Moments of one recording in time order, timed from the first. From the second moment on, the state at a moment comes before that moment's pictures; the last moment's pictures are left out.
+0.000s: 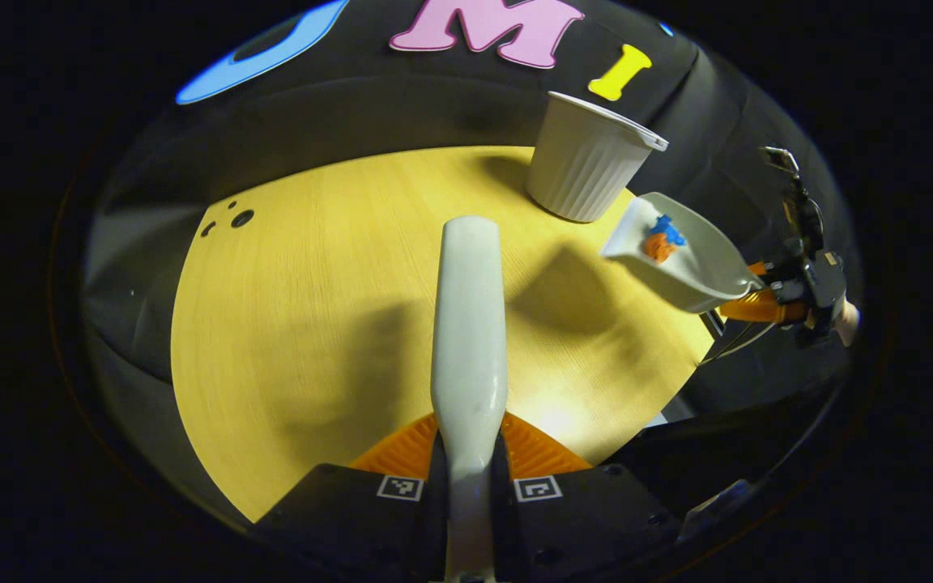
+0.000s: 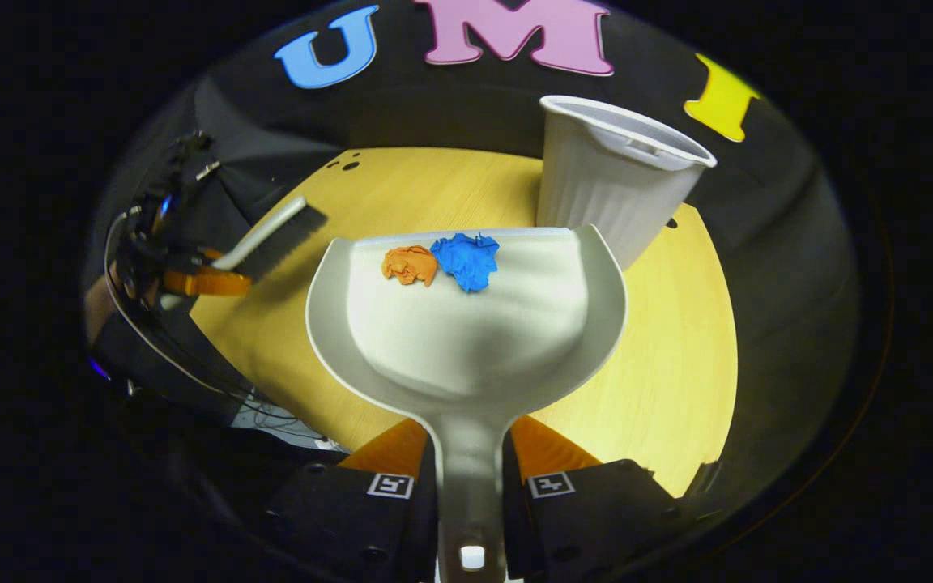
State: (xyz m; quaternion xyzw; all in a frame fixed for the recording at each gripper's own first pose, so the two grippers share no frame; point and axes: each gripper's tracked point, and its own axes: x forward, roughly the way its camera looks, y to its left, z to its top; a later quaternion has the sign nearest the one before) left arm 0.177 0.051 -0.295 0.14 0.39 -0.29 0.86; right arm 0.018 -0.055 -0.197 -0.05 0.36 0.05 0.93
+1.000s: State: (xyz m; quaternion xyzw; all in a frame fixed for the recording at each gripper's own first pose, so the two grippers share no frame) left arm 0.190 0.127 -0.304 0.08 0.41 -0.22 0.88; right arm 0.122 -0.186 -0.060 -0.04 0.29 -0.09 0.95
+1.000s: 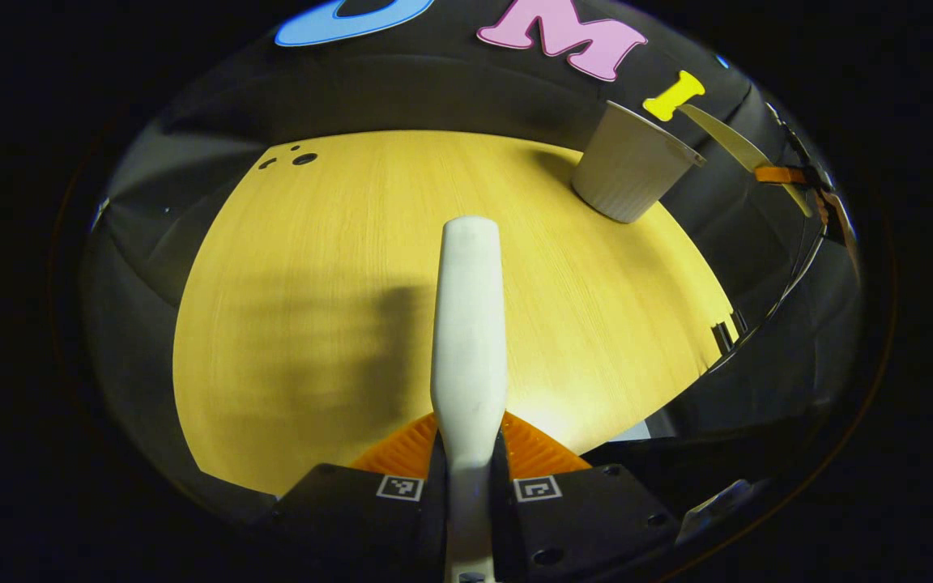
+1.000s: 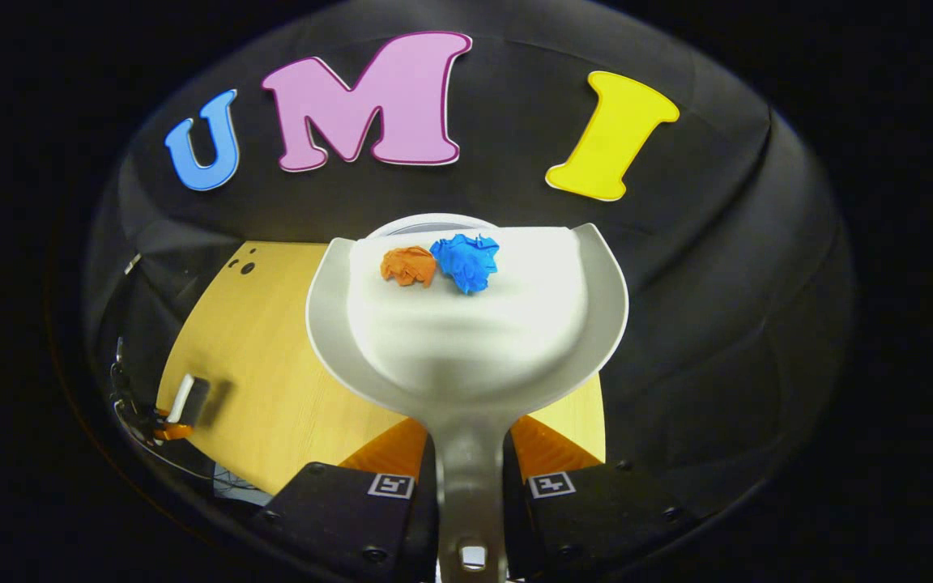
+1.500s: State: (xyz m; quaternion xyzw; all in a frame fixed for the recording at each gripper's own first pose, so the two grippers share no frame) left arm 0.196 0.148 -0.287 0.07 0.39 -0.18 0.90; right arm 0.197 -0.218 -0.052 -0.10 0.27 -0.13 0.95
